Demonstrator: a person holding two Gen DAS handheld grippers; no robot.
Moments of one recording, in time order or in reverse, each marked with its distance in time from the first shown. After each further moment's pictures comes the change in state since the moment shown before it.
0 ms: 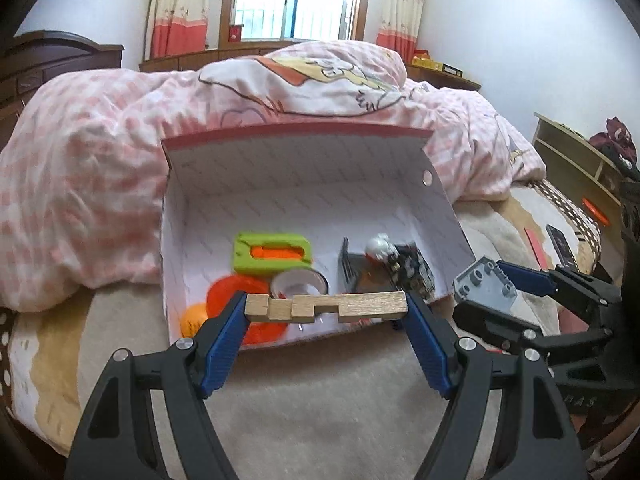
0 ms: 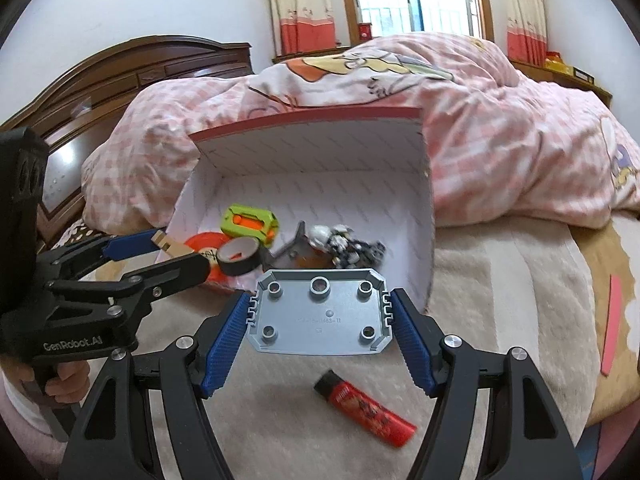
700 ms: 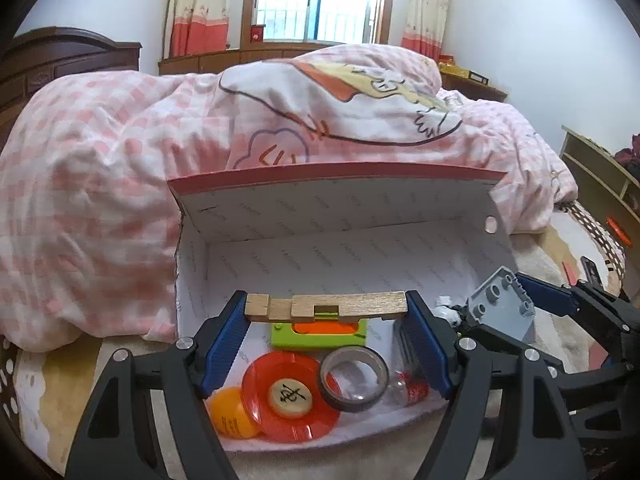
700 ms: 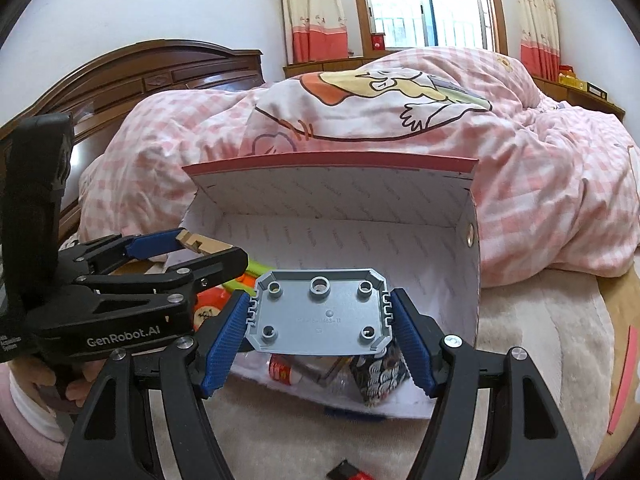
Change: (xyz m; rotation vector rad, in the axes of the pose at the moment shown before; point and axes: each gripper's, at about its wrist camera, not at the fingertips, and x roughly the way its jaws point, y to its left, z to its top) left arm 0.053 0.034 0.047 -0.043 0.001 0.076; right arm 0.046 0.009 0.048 -0.028 -0.033 0.022
